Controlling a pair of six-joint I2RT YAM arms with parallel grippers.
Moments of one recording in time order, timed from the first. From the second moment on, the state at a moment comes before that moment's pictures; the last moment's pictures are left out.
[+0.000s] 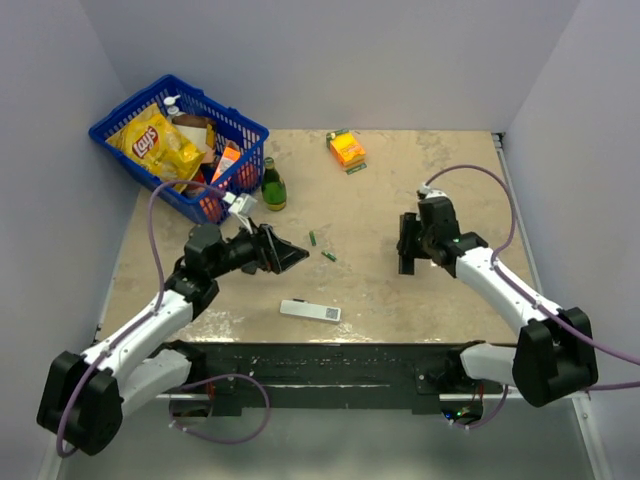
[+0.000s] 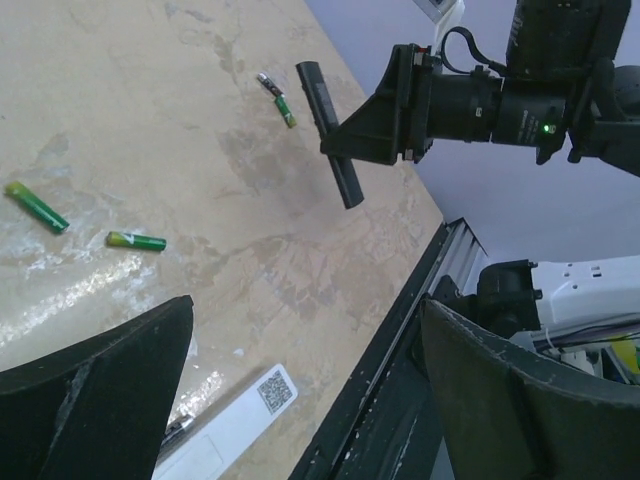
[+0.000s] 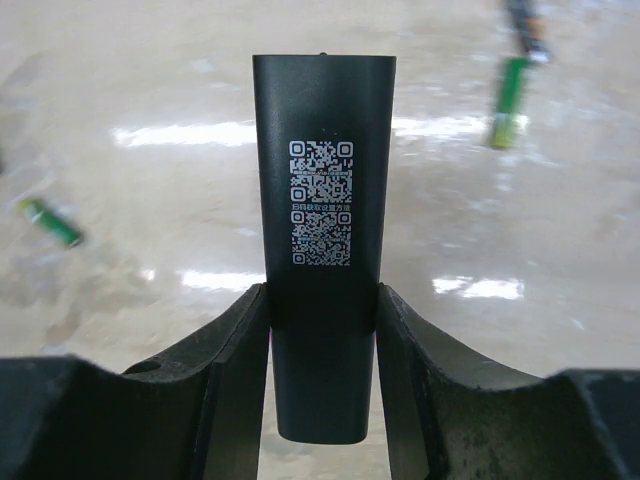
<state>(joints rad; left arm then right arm) -0.41 0.93 0.49 0.28 0.58 -0.64 0.26 1.25 0.80 -0.42 0.12 0.38</state>
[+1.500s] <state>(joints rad) -0.76 1.40 0.66 0.56 0.14 -0.84 0.84 1.16 0.82 -0.22 0.09 0.47</state>
